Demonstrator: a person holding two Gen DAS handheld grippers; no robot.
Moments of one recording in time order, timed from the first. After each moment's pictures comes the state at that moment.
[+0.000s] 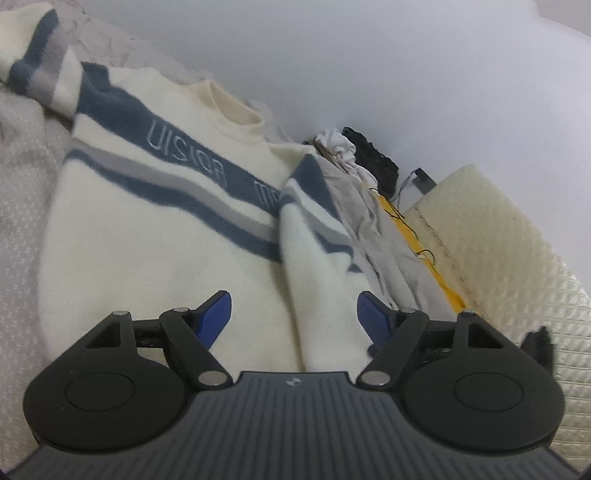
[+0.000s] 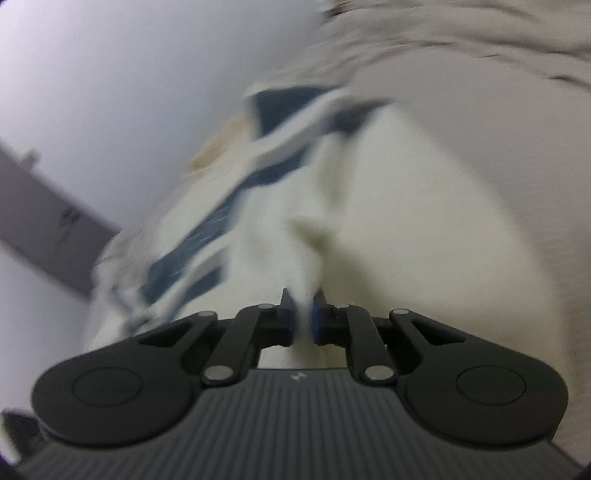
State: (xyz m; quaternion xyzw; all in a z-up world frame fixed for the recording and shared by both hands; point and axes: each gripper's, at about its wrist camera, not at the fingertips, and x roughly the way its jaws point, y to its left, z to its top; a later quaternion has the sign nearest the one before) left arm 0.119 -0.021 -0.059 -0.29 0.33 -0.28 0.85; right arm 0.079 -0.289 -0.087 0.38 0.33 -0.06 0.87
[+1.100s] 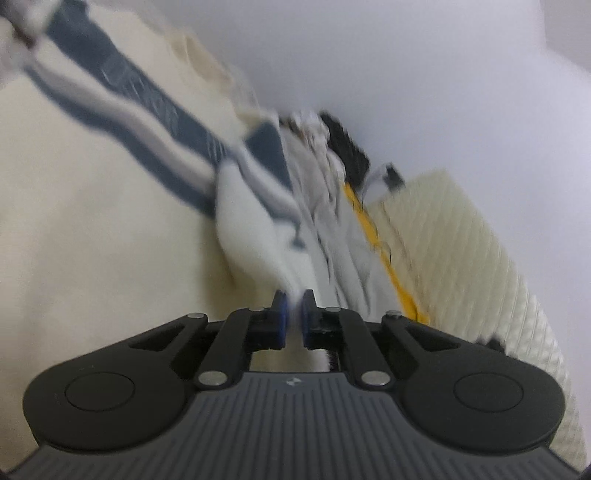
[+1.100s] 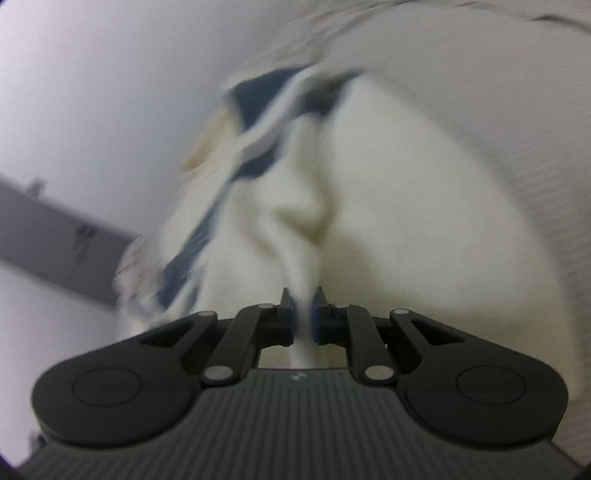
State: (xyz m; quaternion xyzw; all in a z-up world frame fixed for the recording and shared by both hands) left arm 0.109 -0.068 -0.055 -0.38 0.34 -0.31 0.80; right arm 0.081 -0.301 -0.101 0.45 0.34 0.02 0.82
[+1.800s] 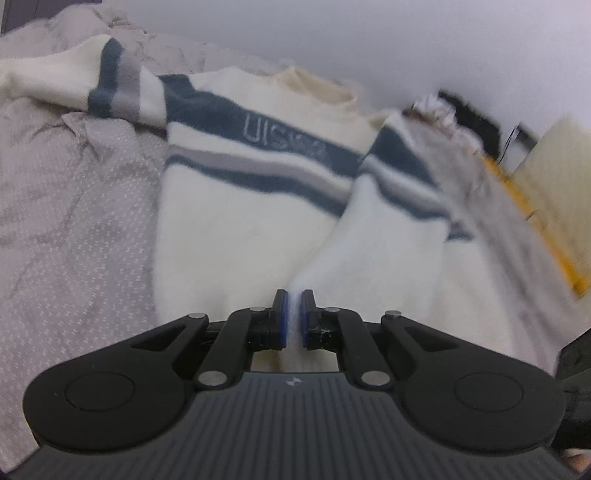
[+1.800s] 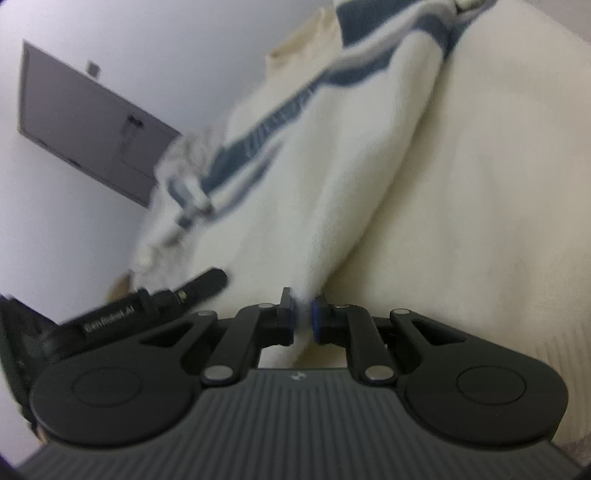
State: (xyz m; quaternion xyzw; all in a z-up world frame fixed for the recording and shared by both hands) left arm 0.116 -0.023 -0.047 -0.15 0.42 -0.12 0.89; right arm 0.109 -0.212 -0.113 0.34 0.41 0.13 0.84
